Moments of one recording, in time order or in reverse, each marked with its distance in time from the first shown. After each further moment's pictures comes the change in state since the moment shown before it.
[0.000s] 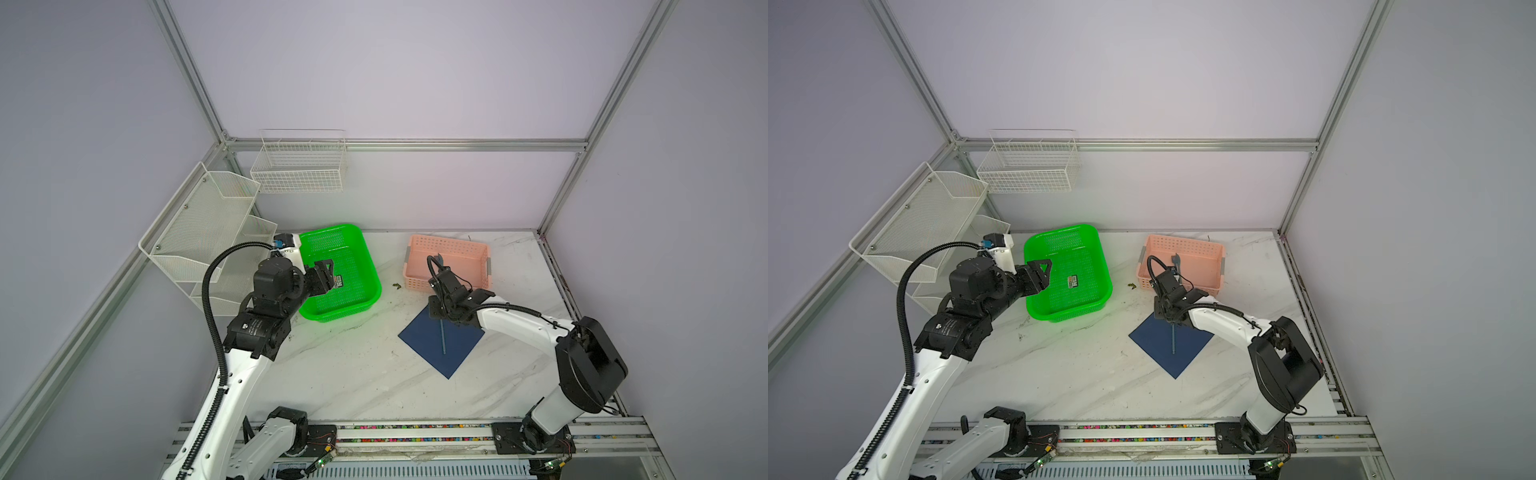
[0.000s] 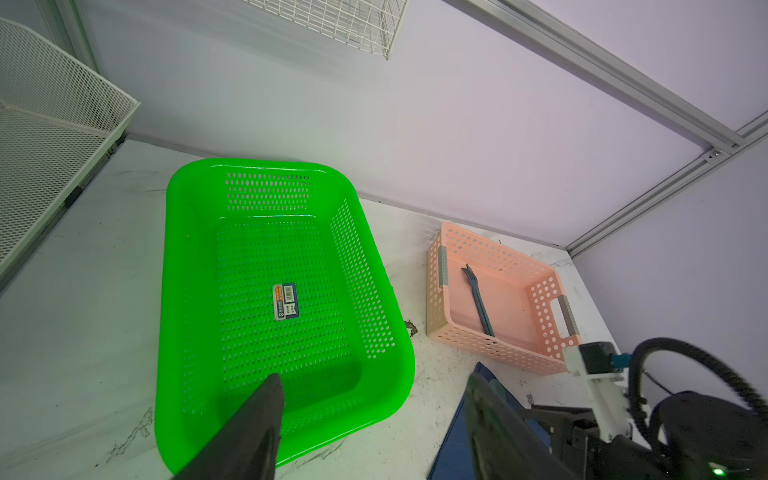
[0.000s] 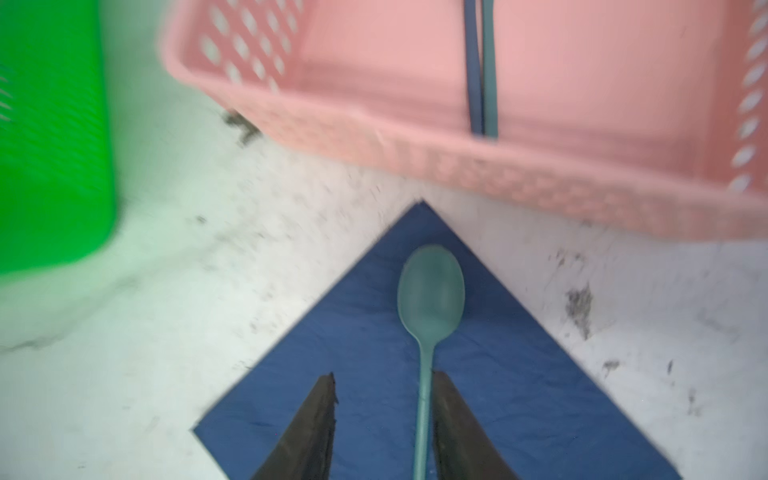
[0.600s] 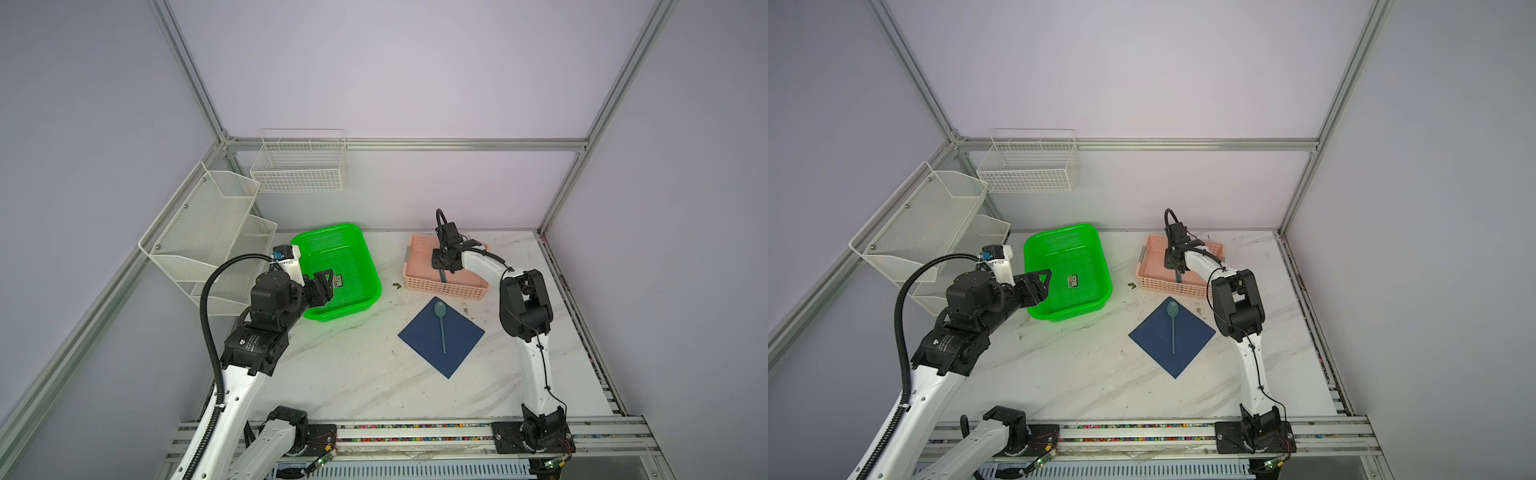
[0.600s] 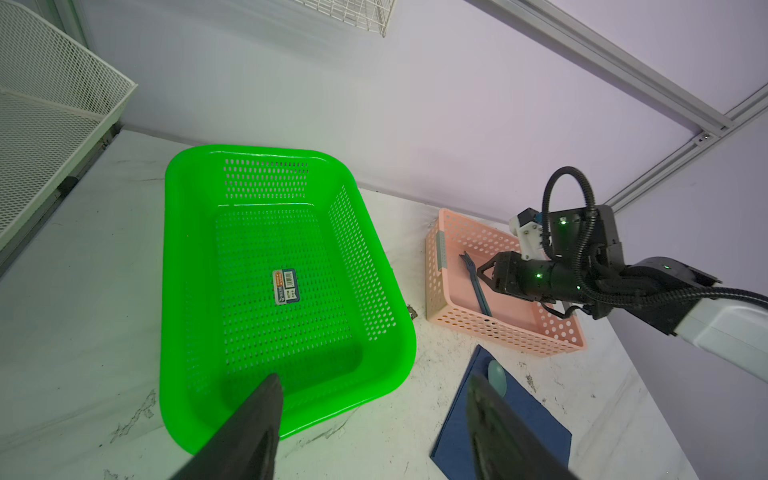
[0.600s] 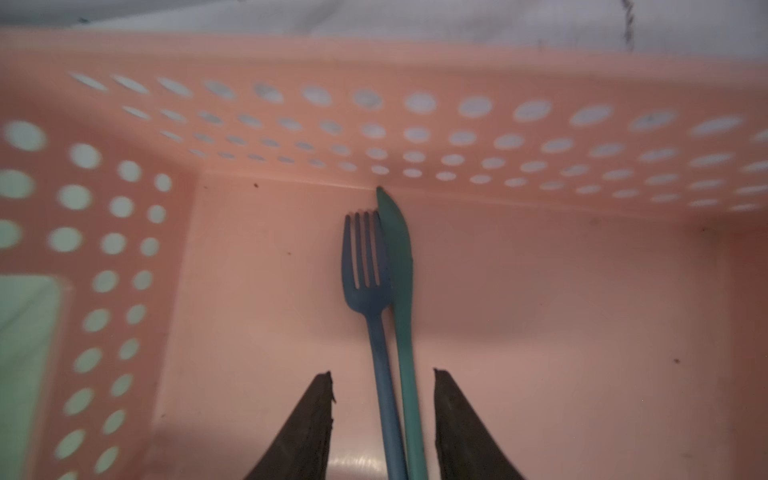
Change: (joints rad) left arm -0.006 -0.098 -0.103 0.000 0.013 0.009; right arm -0.291 0.732 0.737 -0.132 -0.080 -0.143
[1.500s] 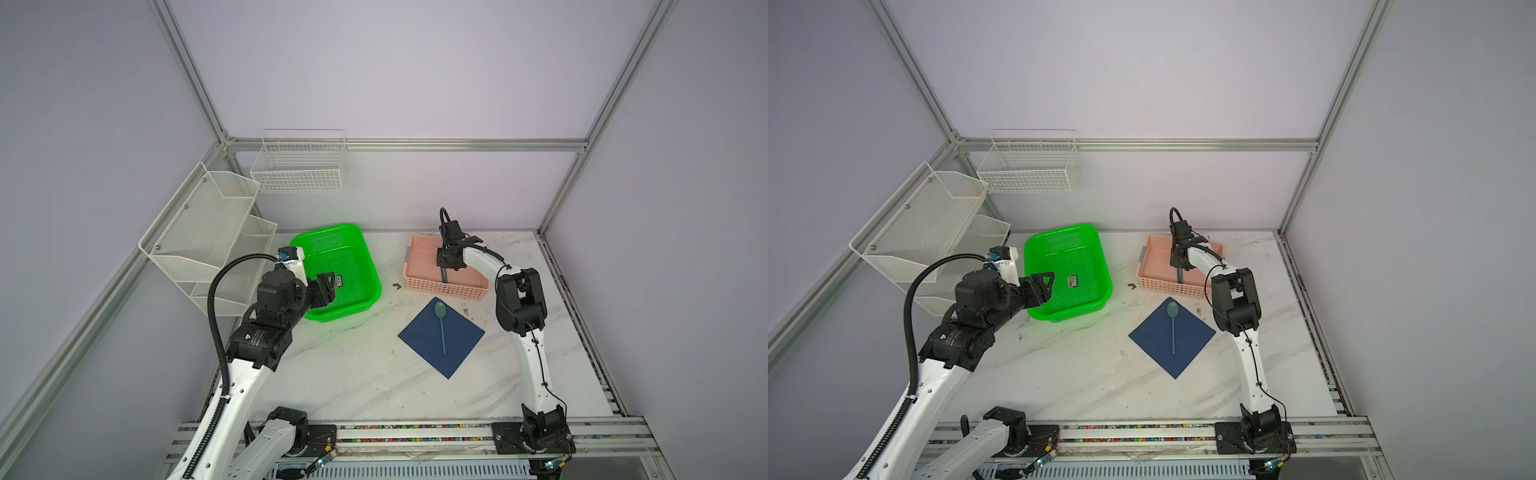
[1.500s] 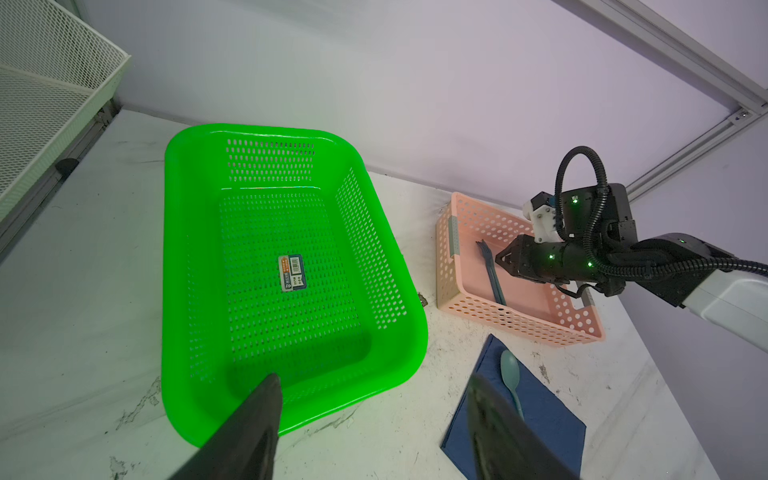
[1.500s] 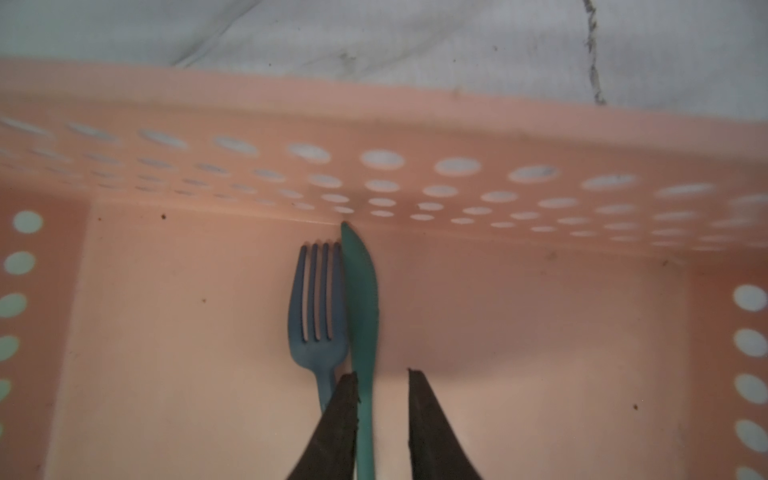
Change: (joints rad) left arm 0.000 0.039 -0.008 0.000 -0.003 0.008; right arm -0.035 0.047 0.105 -0.062 0.029 -0.042
